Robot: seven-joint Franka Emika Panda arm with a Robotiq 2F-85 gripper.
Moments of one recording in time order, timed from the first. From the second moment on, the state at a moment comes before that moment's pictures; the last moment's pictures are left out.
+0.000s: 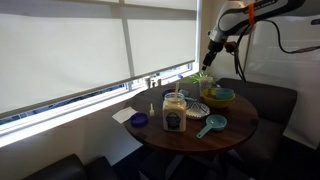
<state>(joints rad) -0.12 0.15 -0.11 -1.65 0.06 2.16 -0.42</state>
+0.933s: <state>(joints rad) -0.11 0.46 0.07 -1.38 0.07 2.02 -0.99</state>
